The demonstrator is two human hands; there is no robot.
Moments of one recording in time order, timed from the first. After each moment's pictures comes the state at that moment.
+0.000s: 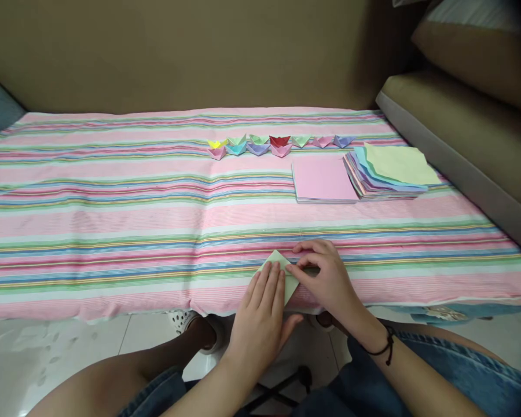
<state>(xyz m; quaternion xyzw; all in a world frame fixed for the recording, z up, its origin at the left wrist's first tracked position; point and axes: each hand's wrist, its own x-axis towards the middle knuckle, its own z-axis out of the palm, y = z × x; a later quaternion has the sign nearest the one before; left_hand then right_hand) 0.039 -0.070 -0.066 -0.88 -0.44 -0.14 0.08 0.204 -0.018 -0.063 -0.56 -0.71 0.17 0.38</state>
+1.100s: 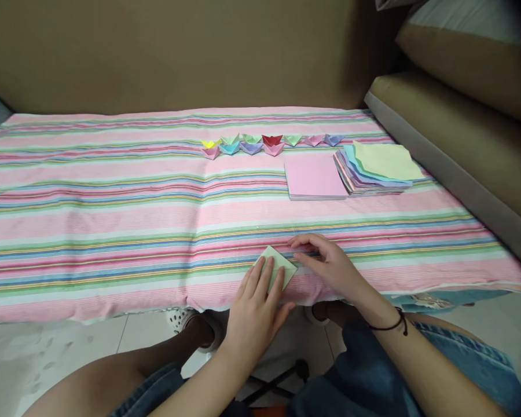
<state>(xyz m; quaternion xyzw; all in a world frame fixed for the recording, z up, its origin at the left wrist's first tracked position) 0.039 -0.067 -0.068 -0.88 -0.44 -0.19 0.02 0.227 -0.014 -0.045 -0.52 -0.67 0.37 0.37</state>
